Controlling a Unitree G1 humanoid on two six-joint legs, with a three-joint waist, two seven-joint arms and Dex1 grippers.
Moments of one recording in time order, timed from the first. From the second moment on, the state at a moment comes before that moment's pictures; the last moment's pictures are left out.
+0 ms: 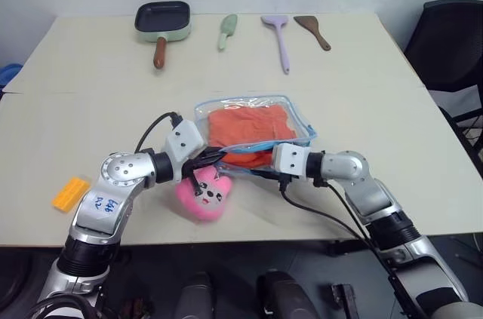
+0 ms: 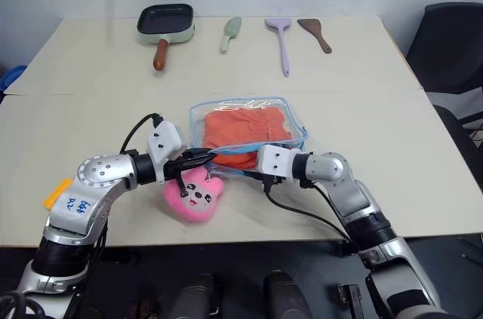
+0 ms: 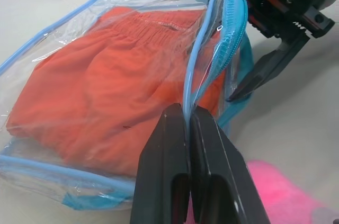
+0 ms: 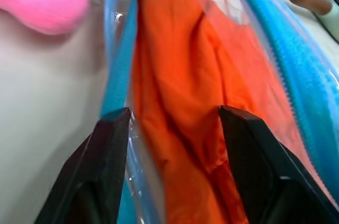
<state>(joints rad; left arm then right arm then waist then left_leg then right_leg) -0.39 0.57 -0.06 -0.34 -0.23 0.56 -0.75 -0.58 -0.47 0.31 0.17 -0.06 -0.13 0.90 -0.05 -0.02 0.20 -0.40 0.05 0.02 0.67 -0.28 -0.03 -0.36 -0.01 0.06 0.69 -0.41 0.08</state>
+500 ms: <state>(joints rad) -0.39 0.58 -0.06 -0.34 -0.23 0.55 -0.75 -0.70 -0.49 0.37 0.41 -0.32 -0.47 0.73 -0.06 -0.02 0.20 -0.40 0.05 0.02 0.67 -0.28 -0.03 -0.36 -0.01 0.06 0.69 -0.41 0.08</state>
